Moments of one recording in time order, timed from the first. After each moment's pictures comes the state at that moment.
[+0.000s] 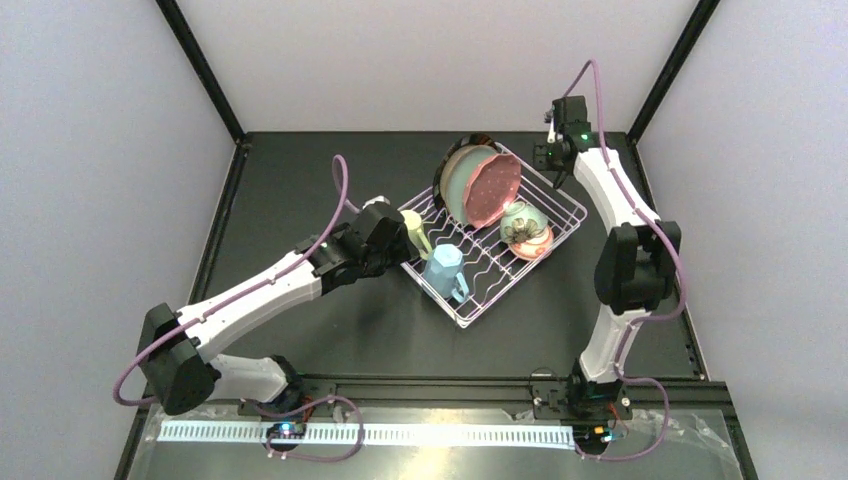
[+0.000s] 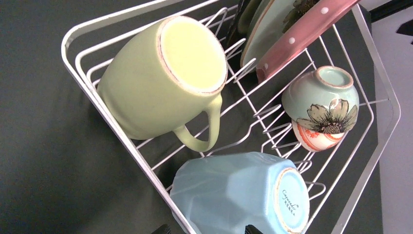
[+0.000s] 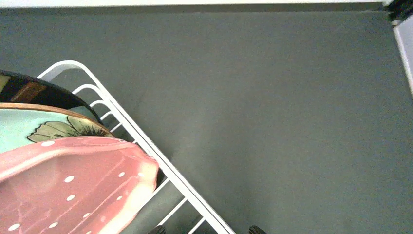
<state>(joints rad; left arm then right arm) -0.81 1.29 1.06 -0.58 -0.20 -1.03 0.12 1.86 1.69 -0.69 0.13 0.13</state>
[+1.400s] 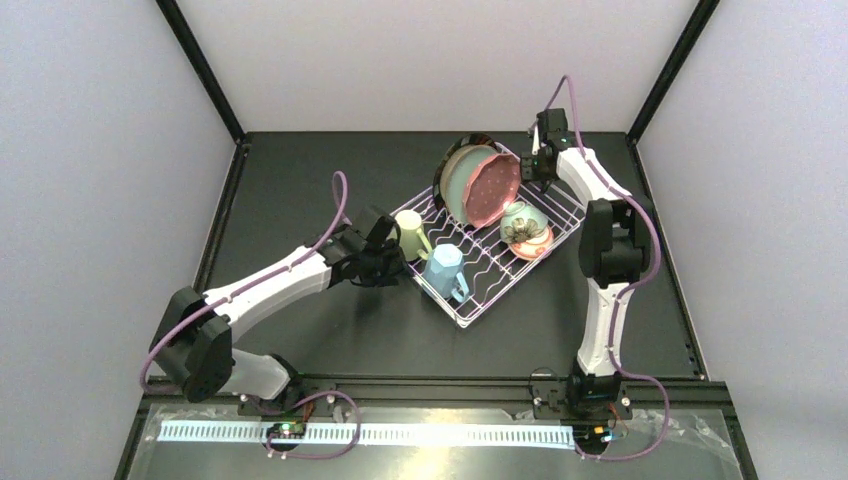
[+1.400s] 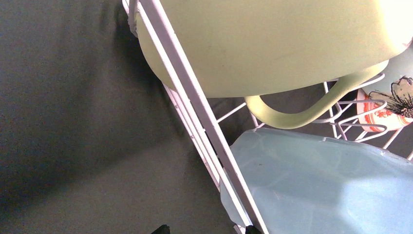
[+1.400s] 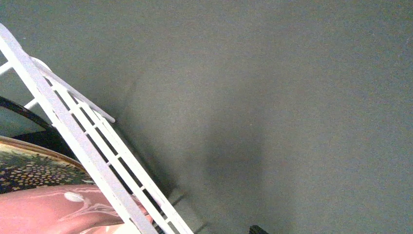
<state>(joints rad) -0.68 1.37 0.93 -0.54 0.07 -1.07 0.12 2.14 1.79 -0.64 0.04 0.08</state>
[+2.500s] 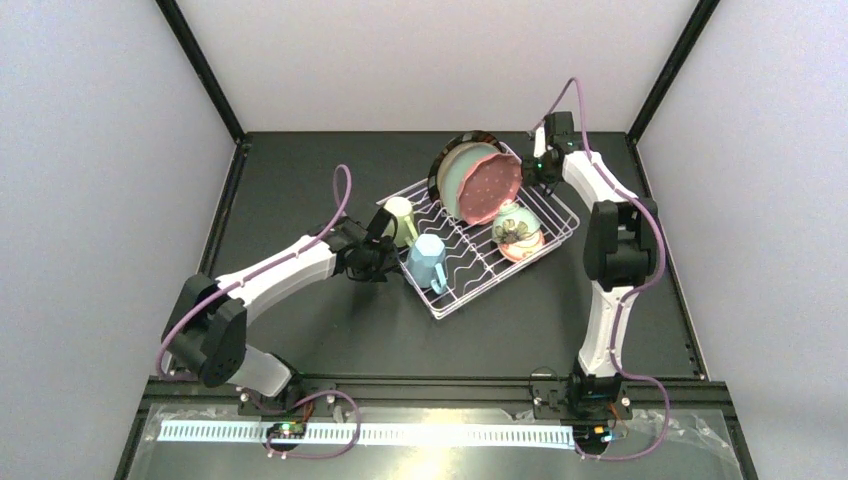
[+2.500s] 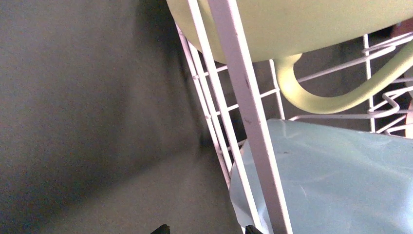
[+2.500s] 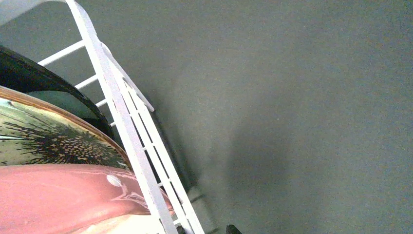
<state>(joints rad) -0.62 1.45 0.97 -0.60 0.05 -0.97 0.10 2.11 1.72 -0.61 -0.10 0.06</state>
